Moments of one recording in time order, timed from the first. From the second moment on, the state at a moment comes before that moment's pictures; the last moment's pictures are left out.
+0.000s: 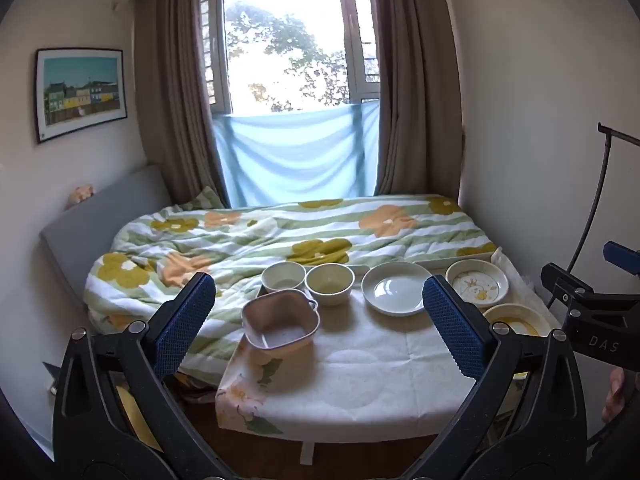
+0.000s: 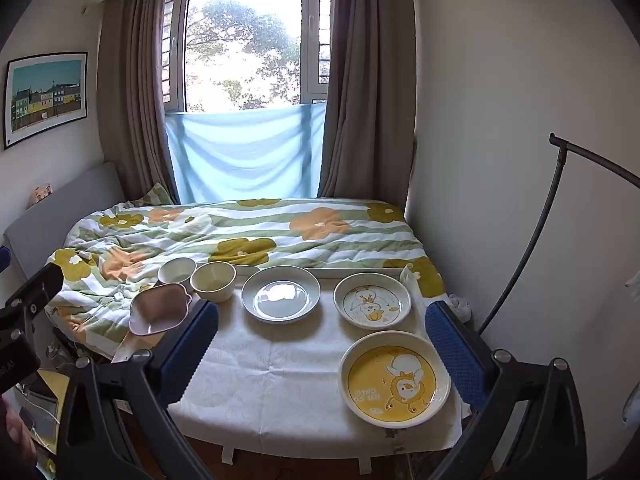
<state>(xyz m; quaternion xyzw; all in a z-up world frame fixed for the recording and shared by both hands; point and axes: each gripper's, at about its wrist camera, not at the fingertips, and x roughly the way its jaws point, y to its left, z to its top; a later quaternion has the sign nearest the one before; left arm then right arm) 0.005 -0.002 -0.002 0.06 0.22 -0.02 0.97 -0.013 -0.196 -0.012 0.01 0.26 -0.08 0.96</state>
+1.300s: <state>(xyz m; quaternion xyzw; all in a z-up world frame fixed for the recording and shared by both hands) 0.005 0.000 -0.003 0.04 0.21 0.00 0.98 -0.014 -0.194 -0.012 0.01 0.26 -0.07 0.96</state>
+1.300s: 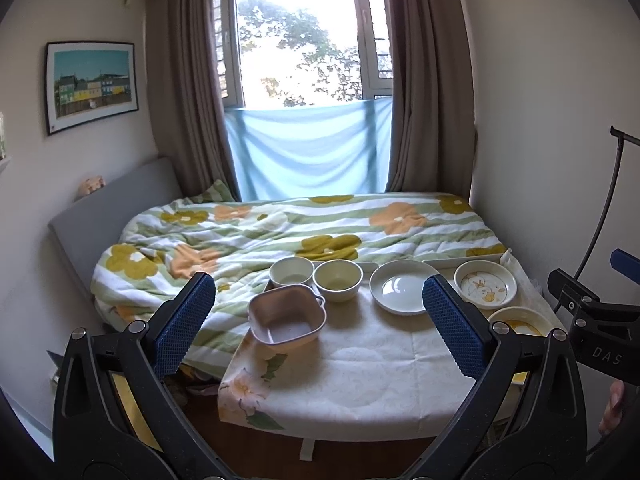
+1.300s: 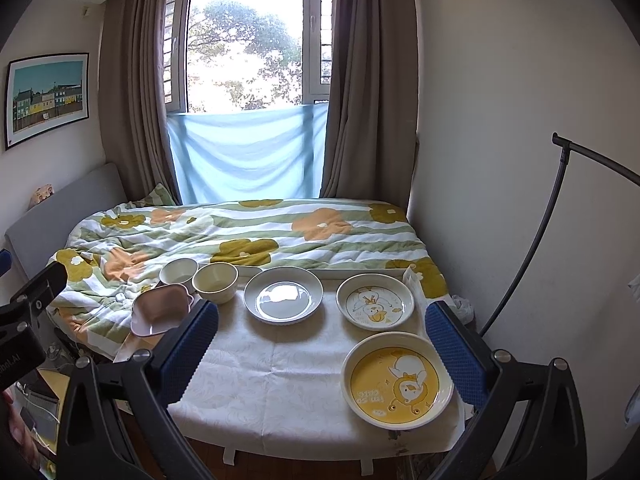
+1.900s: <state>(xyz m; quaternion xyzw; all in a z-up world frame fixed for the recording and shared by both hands) 0.006 0.000 -0.002 0.04 0.21 0.00 0.98 -0.015 -0.192 -0.013 0.02 0.26 -0.07 0.96</state>
